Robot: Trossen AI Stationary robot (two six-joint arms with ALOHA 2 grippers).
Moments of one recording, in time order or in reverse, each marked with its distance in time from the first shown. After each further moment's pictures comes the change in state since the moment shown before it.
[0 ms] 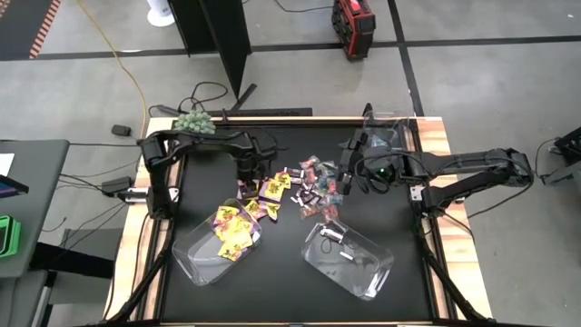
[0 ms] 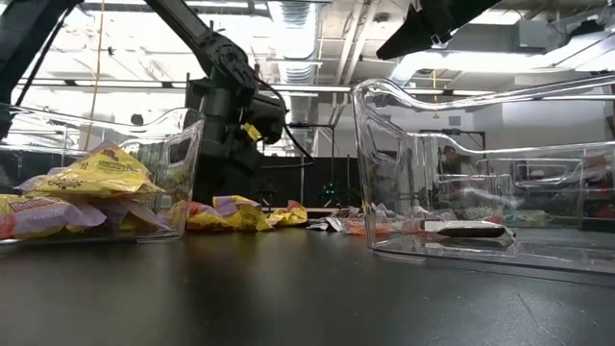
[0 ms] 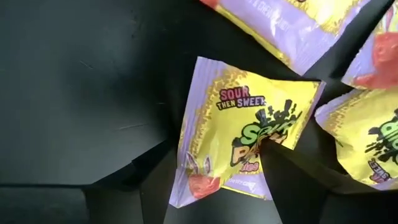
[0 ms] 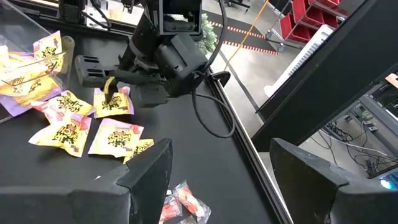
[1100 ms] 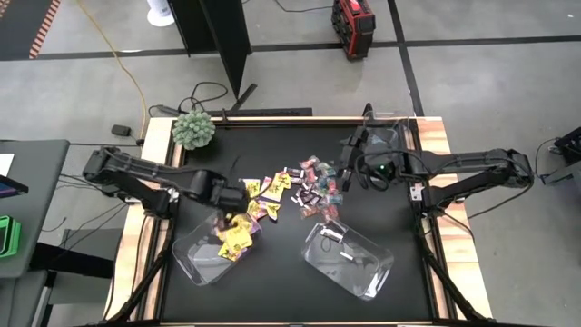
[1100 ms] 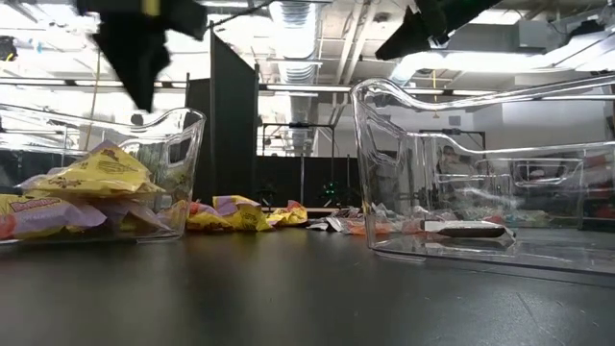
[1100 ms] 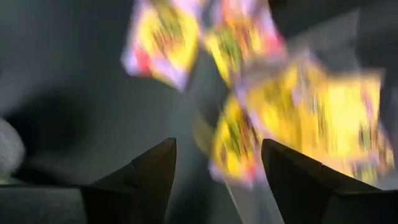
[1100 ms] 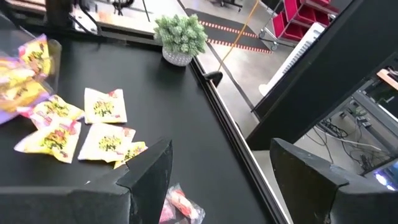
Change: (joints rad) left arm -0.580 -0.517 0.000 -0.279 -0.369 -0.633; right arm -0.026 -0.002 0.000 0.020 0.000 0.004
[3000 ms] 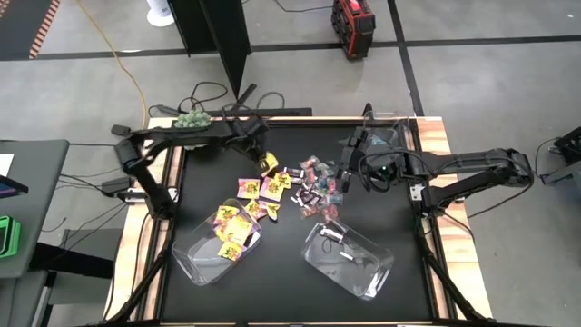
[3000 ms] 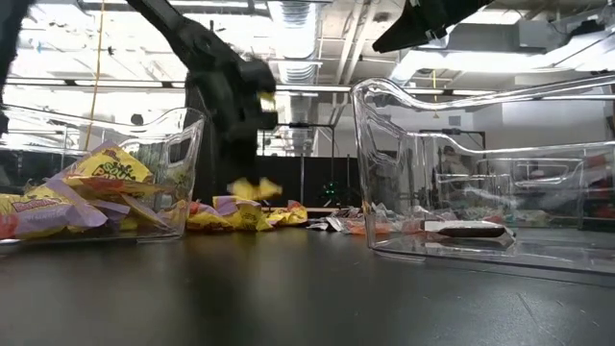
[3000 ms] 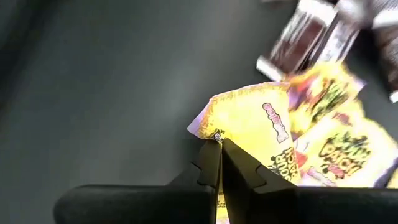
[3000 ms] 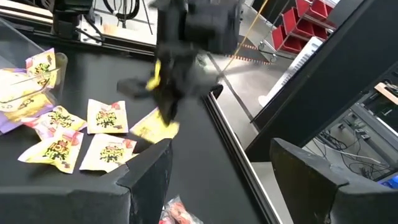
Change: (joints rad) left arm 0.705 0.273 -0.089 0.758 0.335 0.587; right arm 0.018 -0.001 -0.001 0.043 0.003 -0.034
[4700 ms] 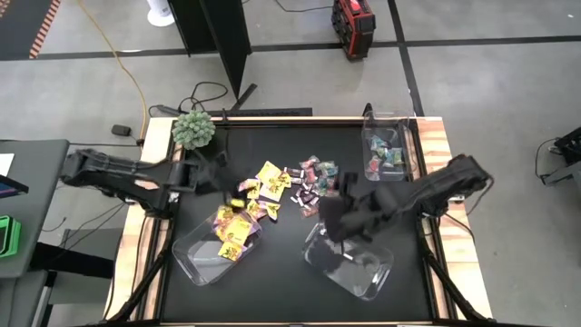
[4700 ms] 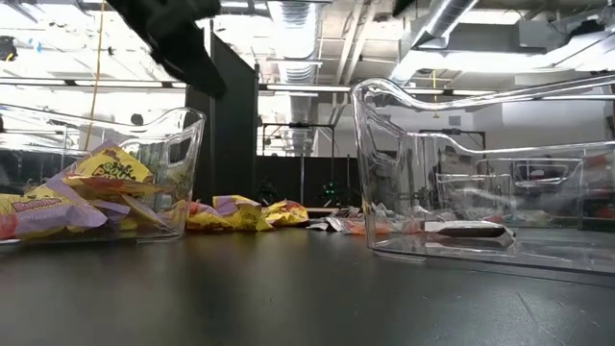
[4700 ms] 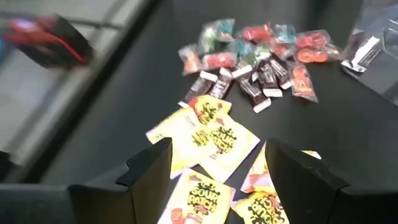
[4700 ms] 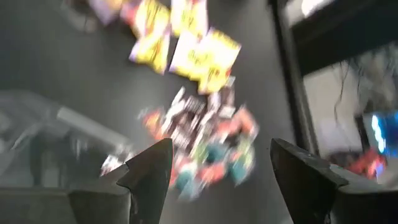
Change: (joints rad) left arm -0.575 -0.565 -0.257 0.019 -0.509 -0.292; right arm 0.412 0.534 0.798 -1.106 0.193 0.530
